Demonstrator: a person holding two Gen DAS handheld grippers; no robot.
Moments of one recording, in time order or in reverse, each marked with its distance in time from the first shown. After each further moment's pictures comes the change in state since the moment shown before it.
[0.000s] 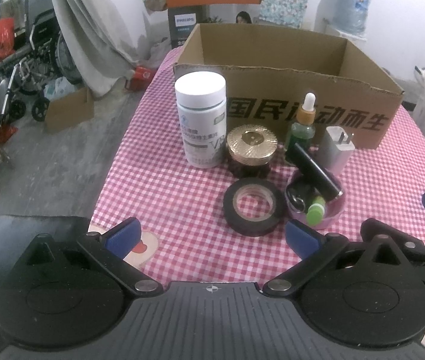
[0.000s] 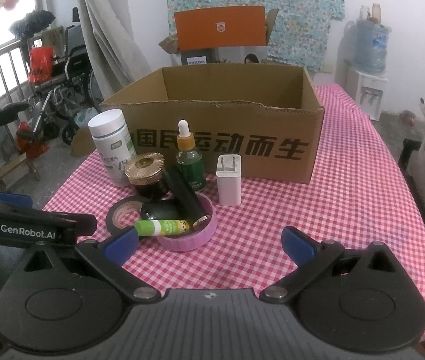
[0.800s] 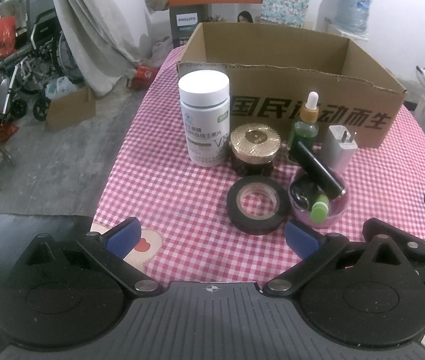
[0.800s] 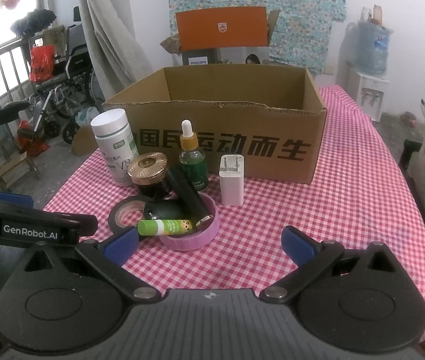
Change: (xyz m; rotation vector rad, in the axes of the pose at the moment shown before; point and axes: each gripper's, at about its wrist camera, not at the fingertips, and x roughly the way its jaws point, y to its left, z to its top) left arm 0.002 0.003 -0.001 -0.002 0.003 0.004; right arm 0.001 0.004 0.000 -0.008 0.000 0.000
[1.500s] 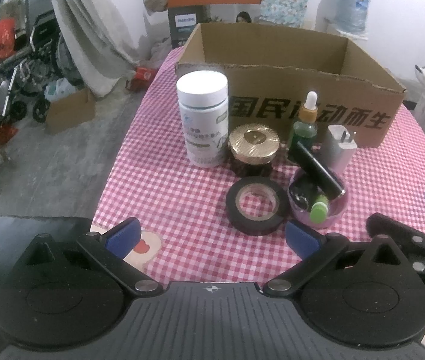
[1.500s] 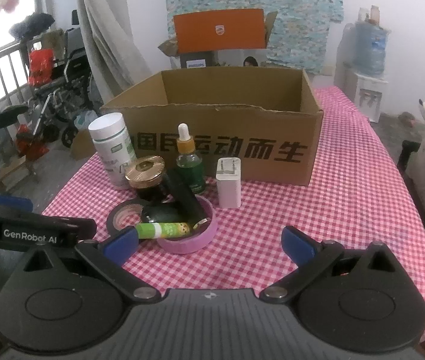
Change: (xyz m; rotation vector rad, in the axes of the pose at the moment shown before) left arm -0.002 -0.001 -0.001 0.012 -0.013 -0.002; right arm -0.001 -0.005 0.001 0.016 -0.012 -0.003
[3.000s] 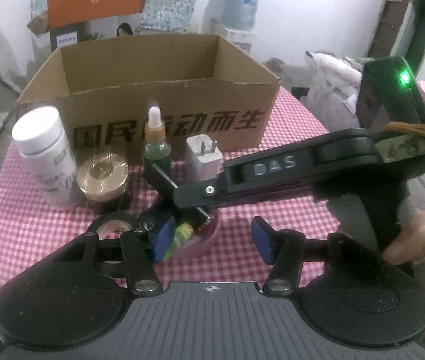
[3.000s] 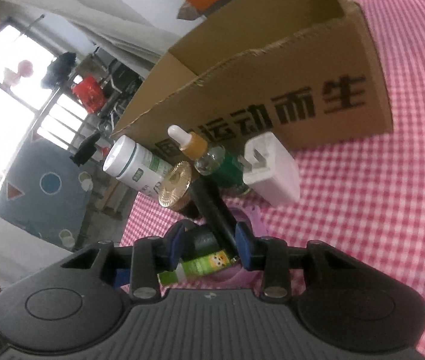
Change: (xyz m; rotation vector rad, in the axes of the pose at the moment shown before) left arm 0.018 -0.057 0.013 0.184 -0.022 -0.416; right arm 0.095 -0.082 0.031 0.401 0.259 0.510
